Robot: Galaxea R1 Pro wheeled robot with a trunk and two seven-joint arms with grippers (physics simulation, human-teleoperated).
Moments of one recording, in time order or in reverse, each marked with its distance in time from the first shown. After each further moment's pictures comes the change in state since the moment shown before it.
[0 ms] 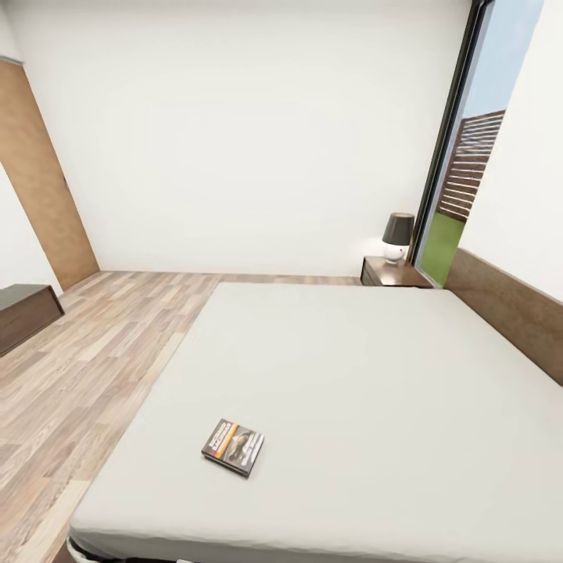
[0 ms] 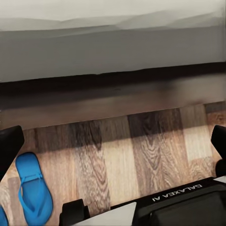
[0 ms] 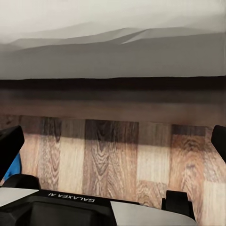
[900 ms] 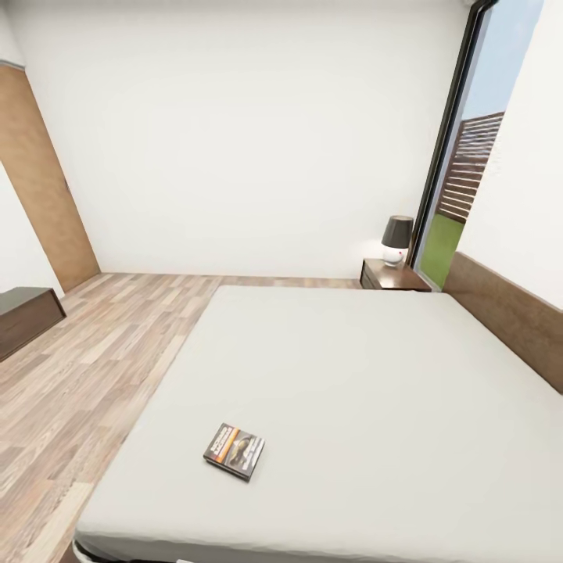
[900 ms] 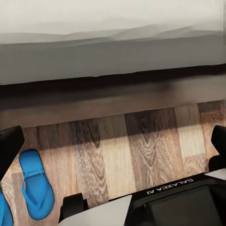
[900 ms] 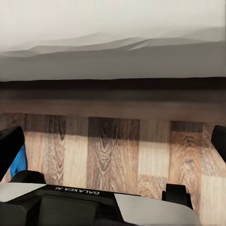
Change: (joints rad) left arm 0.000 0.000 0.000 0.000 0.000 0.000 0.000; right arm 0.000 0.000 -0.001 0.002 -0.001 0.002 -0.005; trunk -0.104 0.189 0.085
